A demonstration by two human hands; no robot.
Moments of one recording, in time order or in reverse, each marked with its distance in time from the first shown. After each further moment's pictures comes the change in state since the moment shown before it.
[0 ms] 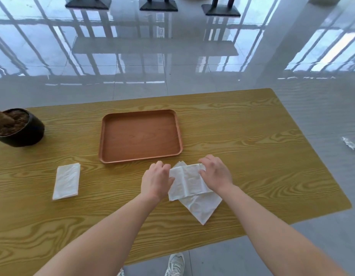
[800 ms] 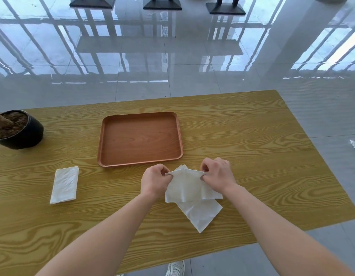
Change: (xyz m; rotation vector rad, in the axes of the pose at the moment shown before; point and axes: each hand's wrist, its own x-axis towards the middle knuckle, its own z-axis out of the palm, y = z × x) left_hand 0.016 0.002 -0.007 -0.563 0.008 -0.363; right_hand 0.017 0.009 -0.010 0.031 -0.024 -0.037
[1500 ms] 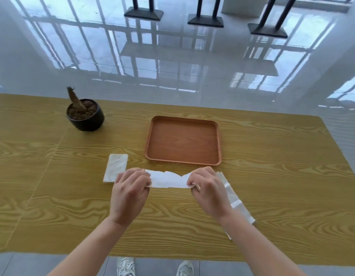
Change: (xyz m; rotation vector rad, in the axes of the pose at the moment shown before) left_hand -0.082 -0.114 -0.148 0.317 0.620 0.705; right_hand -0.053 -0.155 0.016 0.204 0.275 -0.549
